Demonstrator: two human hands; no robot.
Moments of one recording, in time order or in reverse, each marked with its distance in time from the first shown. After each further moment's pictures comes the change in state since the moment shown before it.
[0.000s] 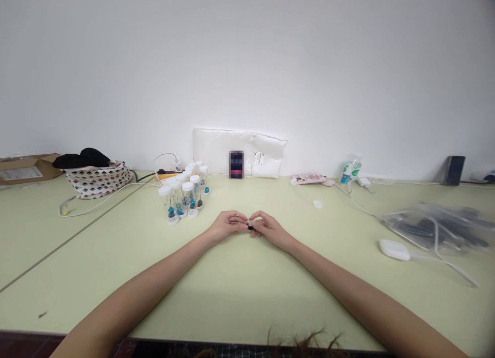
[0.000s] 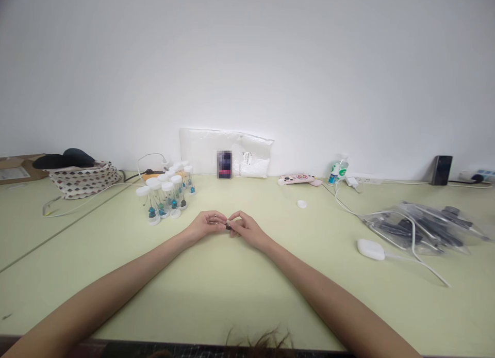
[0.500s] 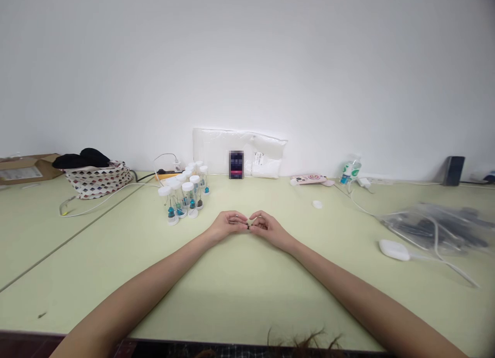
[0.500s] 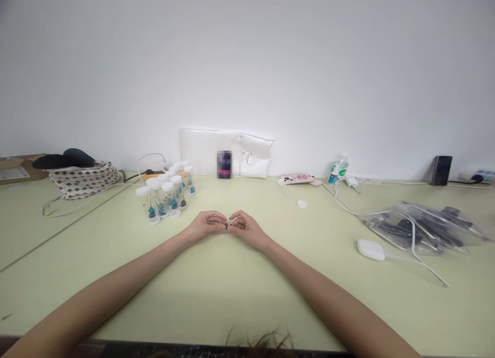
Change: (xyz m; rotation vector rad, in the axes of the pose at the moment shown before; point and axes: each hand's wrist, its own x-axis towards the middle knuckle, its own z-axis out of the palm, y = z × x) left_hand 0.000 0.000 0.000 0.020 0.018 -0.008; right_hand 0.001 0.003 -0.001 -0.051 0.020 -0.037
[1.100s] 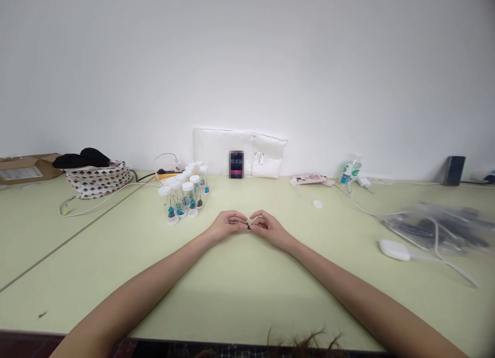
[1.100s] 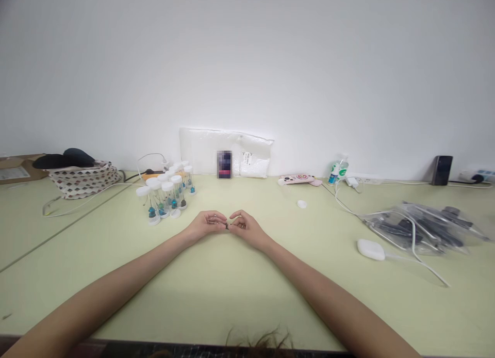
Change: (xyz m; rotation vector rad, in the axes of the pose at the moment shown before) left_hand 0.000 -0.001 -0.001 -0.004 -0.007 -0.004; right_hand 0.000 0.001 -0.001 0.023 0.011 0.007
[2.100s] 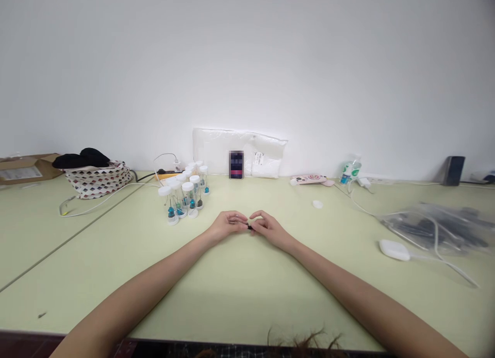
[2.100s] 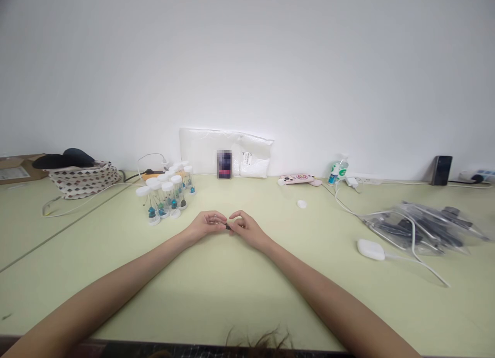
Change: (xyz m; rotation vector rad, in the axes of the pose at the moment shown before) left_hand -0.001 0.002 0.001 -0.001 0.004 0.005; right_hand -0.001 -0.005 0.000 -0.004 -0.024 0.013
